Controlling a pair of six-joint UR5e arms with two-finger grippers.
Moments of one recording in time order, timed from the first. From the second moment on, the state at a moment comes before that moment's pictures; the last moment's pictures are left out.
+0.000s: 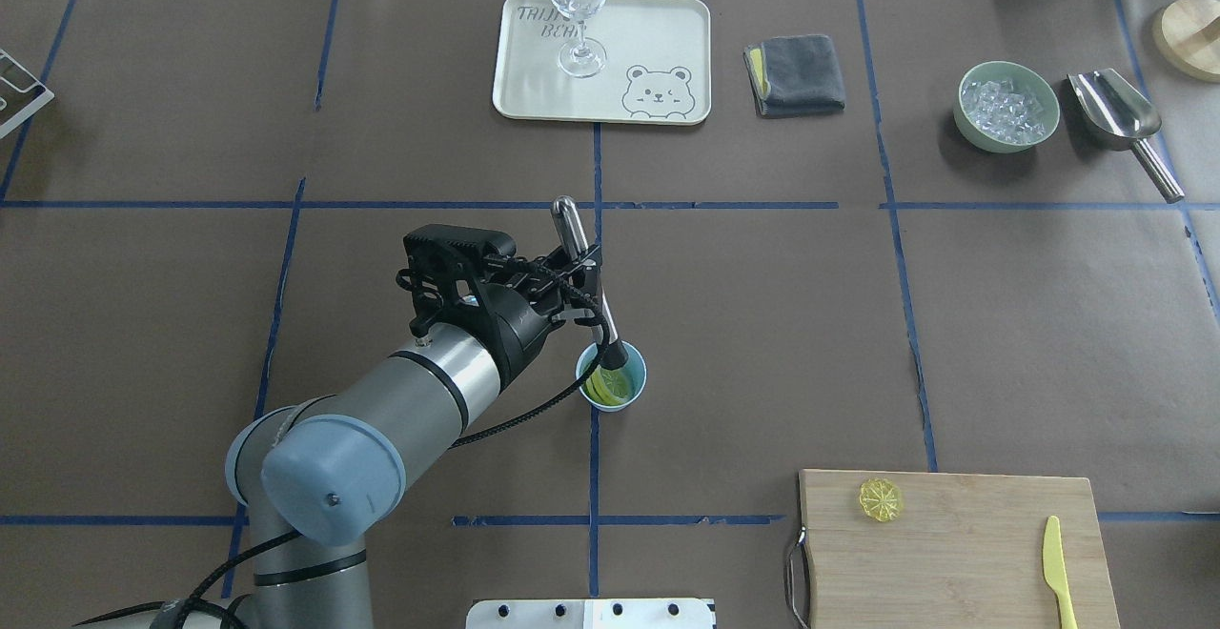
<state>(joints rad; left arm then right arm) -0.26 -2.08 -1.82 -2.37 -1.01 -1.13 1.47 -1.59 2.04 -1.91 2.40 0.16</state>
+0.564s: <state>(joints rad) -0.24 -2.08 -1.77 -2.37 -1.01 -1.14 1.47 -1.59 2.04 -1.91 2.40 0.16</state>
